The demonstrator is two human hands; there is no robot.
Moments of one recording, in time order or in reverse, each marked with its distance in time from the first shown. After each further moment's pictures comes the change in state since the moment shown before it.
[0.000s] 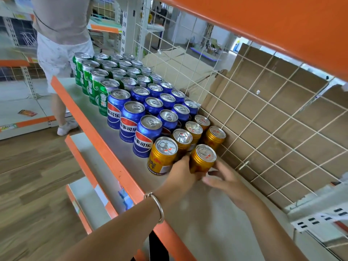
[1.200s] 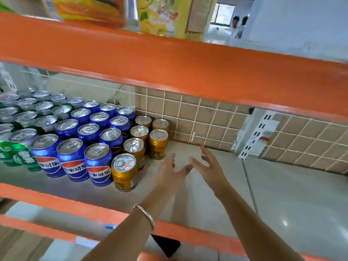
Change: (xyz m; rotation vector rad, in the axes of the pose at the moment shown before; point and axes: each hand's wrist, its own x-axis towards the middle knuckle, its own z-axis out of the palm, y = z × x) left_hand -0.026 0.031 0.009 -0.010 -0.435 -0.004; right_hand -0.072 -0.015 0.044 0.131 0.878 0.144
